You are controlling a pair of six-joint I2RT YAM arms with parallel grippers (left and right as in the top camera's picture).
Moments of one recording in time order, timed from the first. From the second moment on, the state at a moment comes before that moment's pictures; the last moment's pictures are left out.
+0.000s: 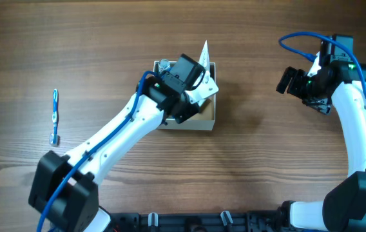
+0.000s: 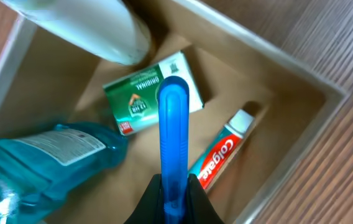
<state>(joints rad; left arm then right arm) -0.65 1.70 1.33 -0.78 -0.02 0.45 -0.14 1.57 1.30 -1.02 -0.07 0.31</state>
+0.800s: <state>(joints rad) -0.30 1.37 1.33 -0.89 -0.16 0.13 -0.14 1.57 1.30 -1.02 -0.07 0.31</state>
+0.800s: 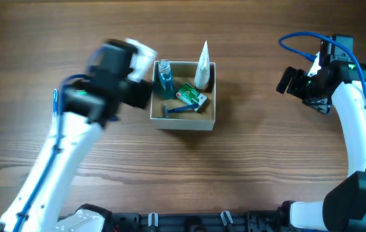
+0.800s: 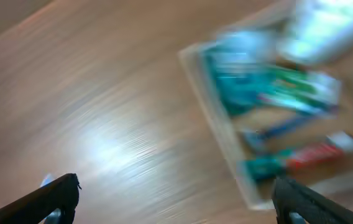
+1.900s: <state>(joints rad) 0.41 2.00 1.30 -0.65 0.01 0.06 -0.14 1.57 1.30 -1.03 -0.07 0.28</state>
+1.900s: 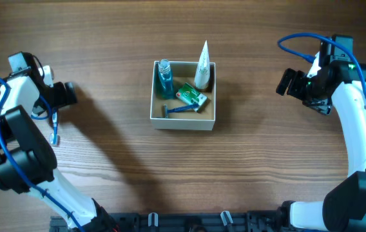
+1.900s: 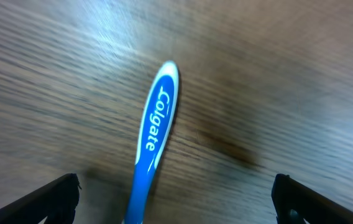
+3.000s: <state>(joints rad) 0.41 2.02 1.31 -0.71 0.00 0.08 -0.14 1.57 1.30 -1.06 -0.07 0.28</state>
